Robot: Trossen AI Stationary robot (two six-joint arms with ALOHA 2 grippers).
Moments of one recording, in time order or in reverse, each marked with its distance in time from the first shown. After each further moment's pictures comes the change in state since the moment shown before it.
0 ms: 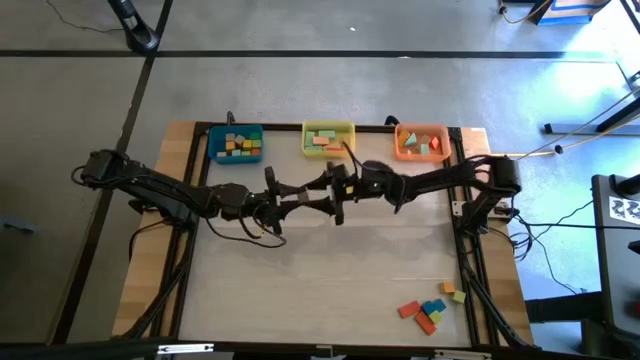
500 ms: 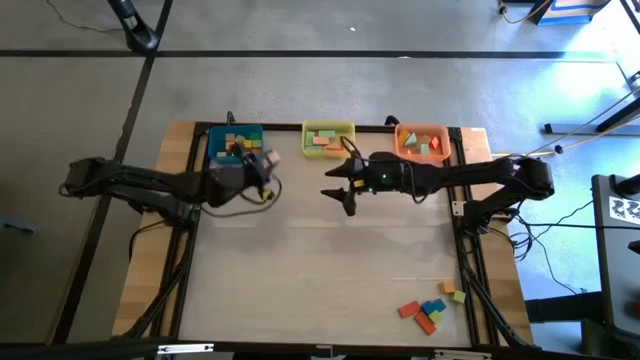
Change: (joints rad) left arm 0.182 -0.212 0.000 -0.476 -0.387 -0.459; right arm -0.018 -0.250 0.001 -0.596 0.217 -0.138
